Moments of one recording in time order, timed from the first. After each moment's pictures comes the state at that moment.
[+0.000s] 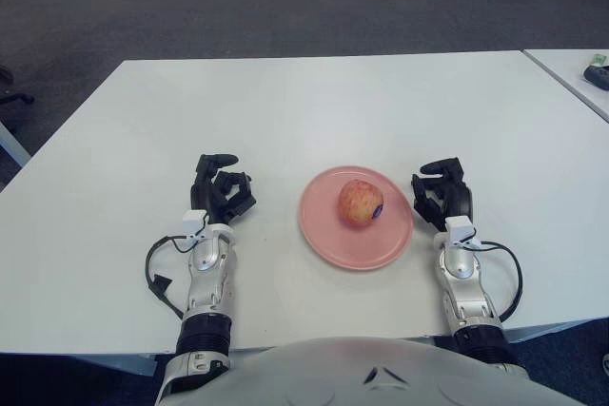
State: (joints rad) left arm 0.03 -0.08 0.18 0.32 -0.14 -0.33 0.08; right arm 0.07 -0.03 -0.06 0.30 -0.20 -0.41 -0.31
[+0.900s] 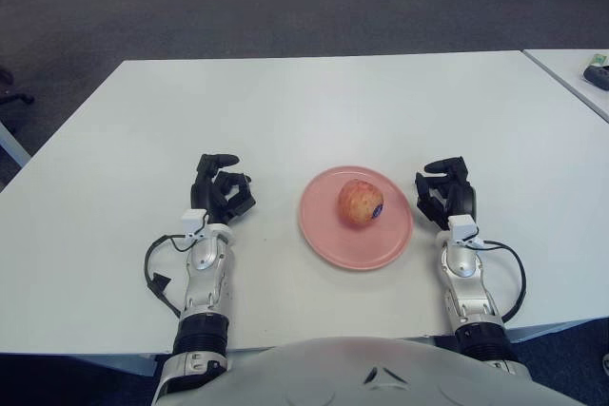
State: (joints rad) left arm 0.03 -0.06 0.17 0.32 -0.14 -0.32 0.07; right arm 0.06 -0.03 -0.07 0.31 -0.20 -0.43 -0.31
